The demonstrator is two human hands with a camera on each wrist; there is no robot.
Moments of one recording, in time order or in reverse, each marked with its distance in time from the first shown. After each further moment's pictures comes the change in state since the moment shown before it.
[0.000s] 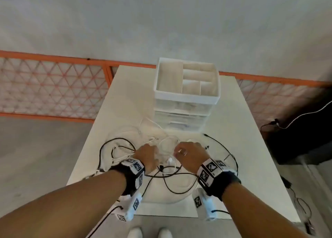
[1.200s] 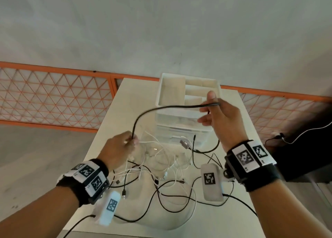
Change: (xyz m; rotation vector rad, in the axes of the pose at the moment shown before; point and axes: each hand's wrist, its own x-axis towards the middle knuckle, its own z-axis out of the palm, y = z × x) left_hand -0.036 -0.029 -0.105 -0.500 0.316 0.012; right_hand -0.005 -0.043 -0.135 0.771 0.569 -0.266
